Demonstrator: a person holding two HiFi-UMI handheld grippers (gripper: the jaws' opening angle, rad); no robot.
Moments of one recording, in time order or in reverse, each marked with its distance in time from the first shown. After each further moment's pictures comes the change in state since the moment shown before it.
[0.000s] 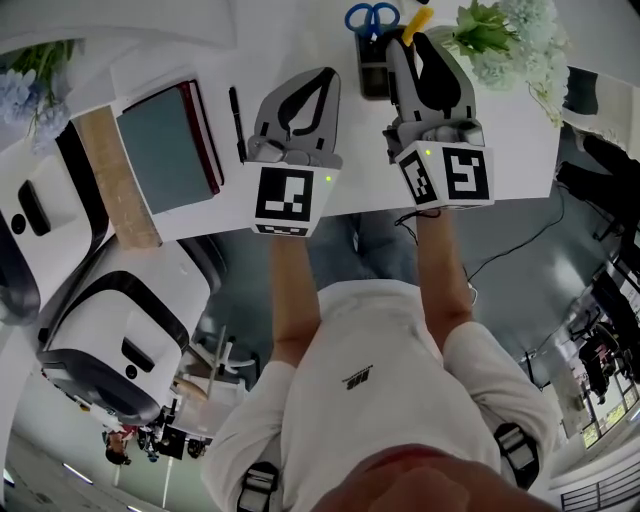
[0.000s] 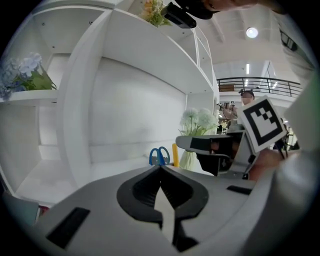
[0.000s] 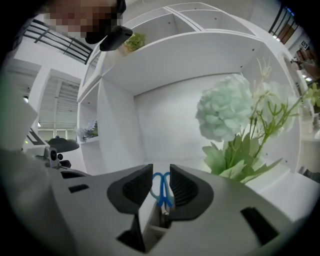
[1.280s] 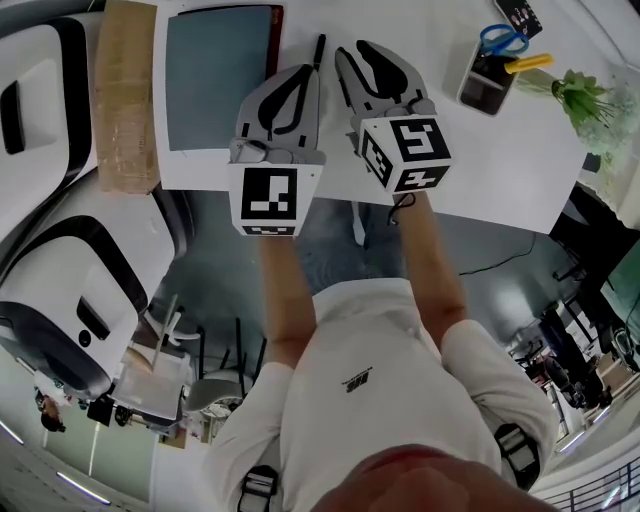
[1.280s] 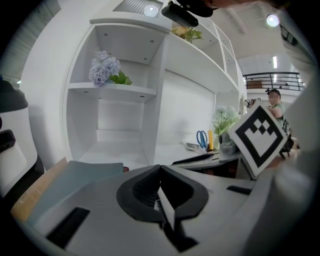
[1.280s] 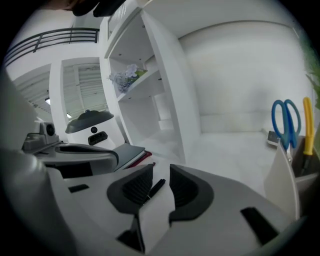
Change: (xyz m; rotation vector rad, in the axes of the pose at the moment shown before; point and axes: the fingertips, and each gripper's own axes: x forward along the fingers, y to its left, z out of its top) left arm -0.126 0.120 -0.080 -0.128 0.029 0.283; right arm 0.050 0.210 -0.129 -0.054 0.400 0.354
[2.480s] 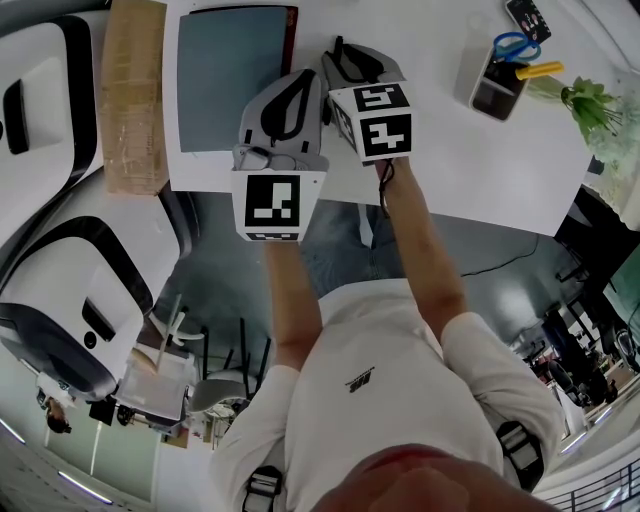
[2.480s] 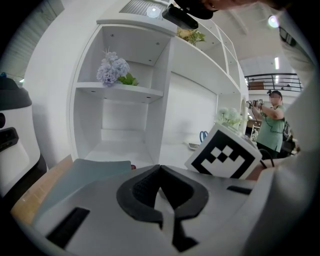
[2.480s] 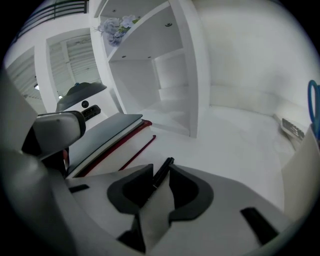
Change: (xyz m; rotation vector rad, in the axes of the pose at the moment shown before) left arm -0.008 0.016 -0.003 -0.015 -0.008 0.013; right arm 0.054 0.012 -0.054 -0.025 0.314 -0.032
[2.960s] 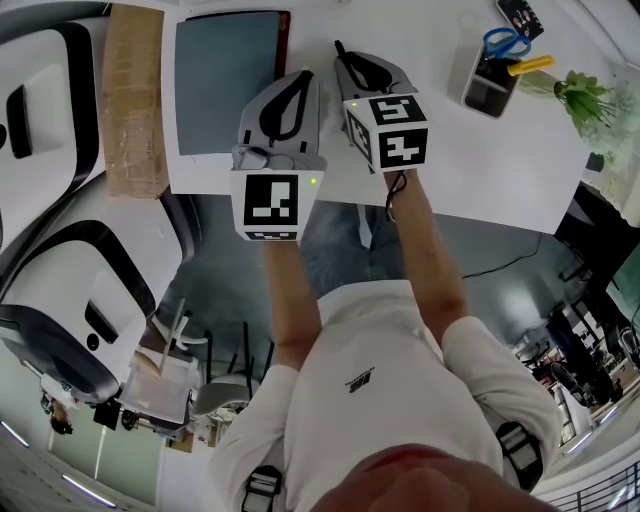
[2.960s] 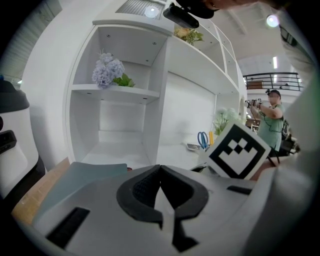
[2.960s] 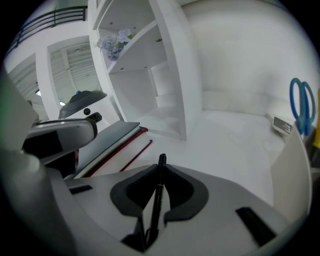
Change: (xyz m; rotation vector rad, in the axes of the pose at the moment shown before) left arm 0.002 -0.007 0.005 0.010 0.000 -0.011; right arm -0.025 -0.013 0.000 0.032 -0.053 0.008
